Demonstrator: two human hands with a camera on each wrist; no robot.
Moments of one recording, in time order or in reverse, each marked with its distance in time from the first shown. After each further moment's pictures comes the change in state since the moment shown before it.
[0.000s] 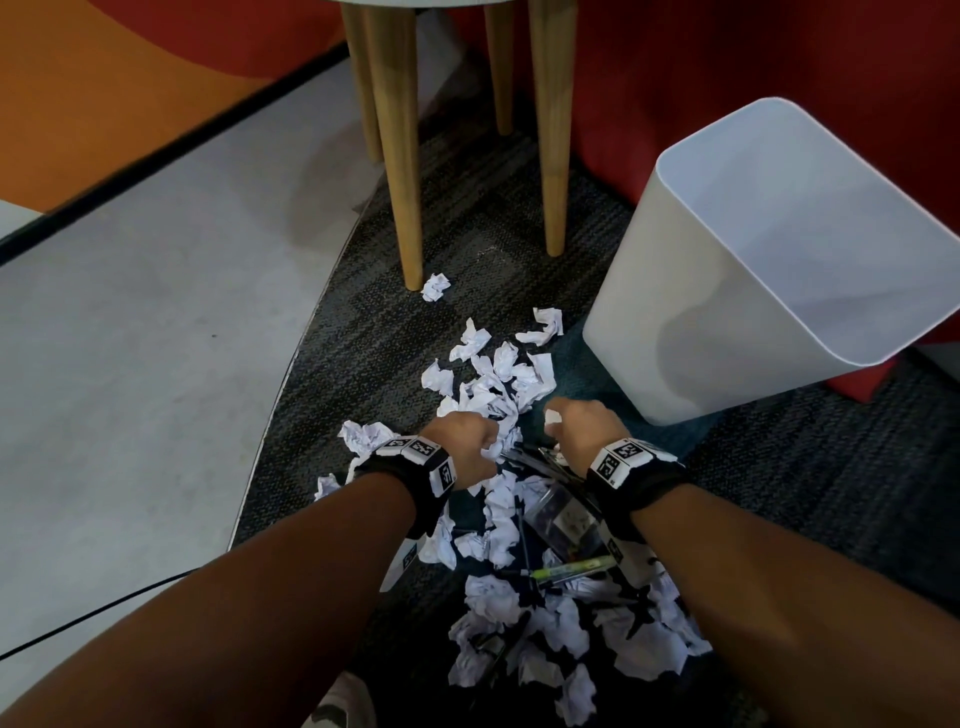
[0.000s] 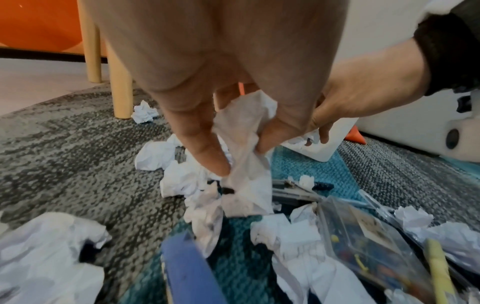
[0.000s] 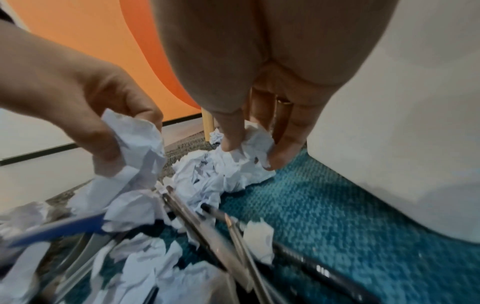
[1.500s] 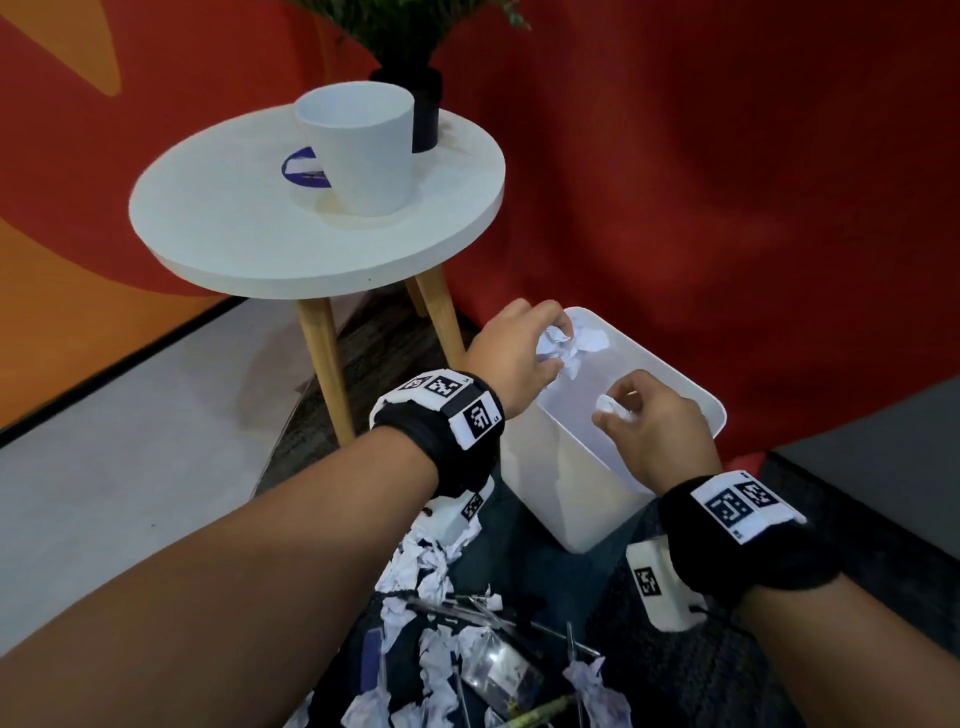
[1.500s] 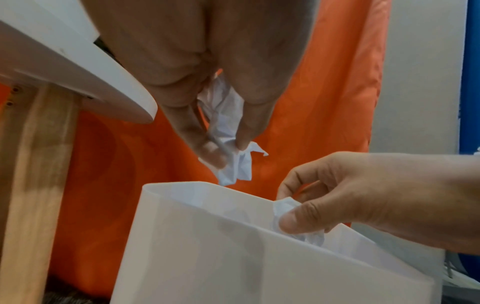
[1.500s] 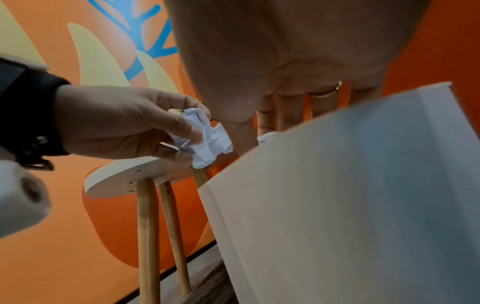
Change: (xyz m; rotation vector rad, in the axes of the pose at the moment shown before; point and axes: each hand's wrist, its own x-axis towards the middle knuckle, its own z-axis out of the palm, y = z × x) left_hand -0.008 0.210 -0.218 -0.211 0.696 0.420; right_hand -0.104 0.057 -0.208 0.391 0.730 0.158
